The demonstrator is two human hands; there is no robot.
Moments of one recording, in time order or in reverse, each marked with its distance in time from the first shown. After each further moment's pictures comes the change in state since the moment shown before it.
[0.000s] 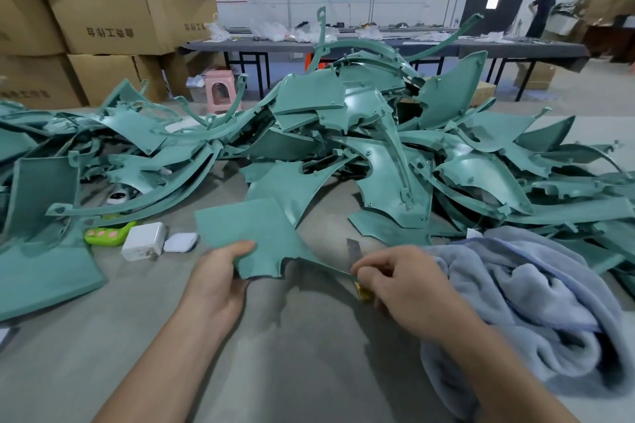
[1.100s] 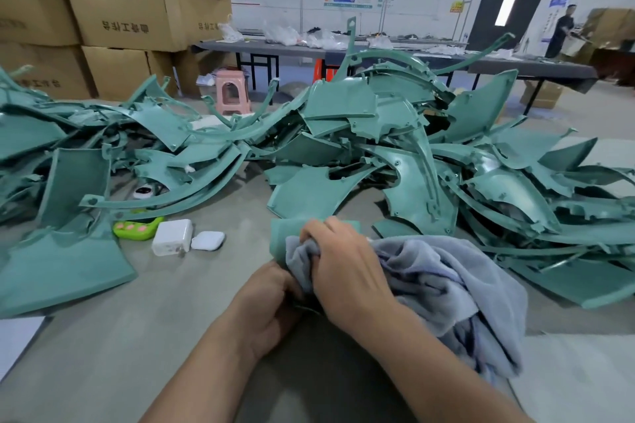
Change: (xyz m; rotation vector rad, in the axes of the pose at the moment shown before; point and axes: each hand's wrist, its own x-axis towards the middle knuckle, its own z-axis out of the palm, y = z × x) left_hand -0.009 -0.020 -0.005 0.043 -0.350 -0.183; right_hand 0.034 -0.080 0.077 -0.345 0.203 -0.437
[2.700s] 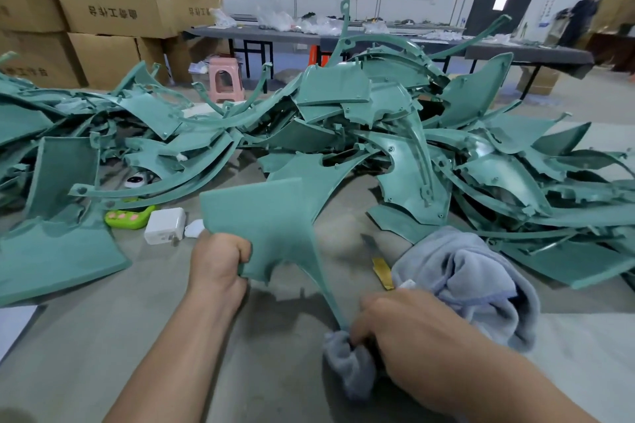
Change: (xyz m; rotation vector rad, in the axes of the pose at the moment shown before) left_hand 0.013 0.034 -0.021 -0.048 0.458 0.360; right_hand -0.068 0.025 -0.064 -0.239 -0.695 -0.087
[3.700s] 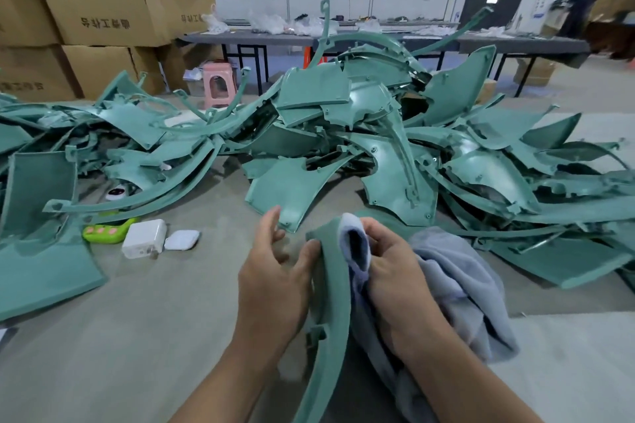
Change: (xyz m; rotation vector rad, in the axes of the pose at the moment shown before) left_hand -0.056 -0.040 0.038 0.847 -0.206 0.400; right_hand 0.046 0.019 0.012 1.734 0.695 0.053
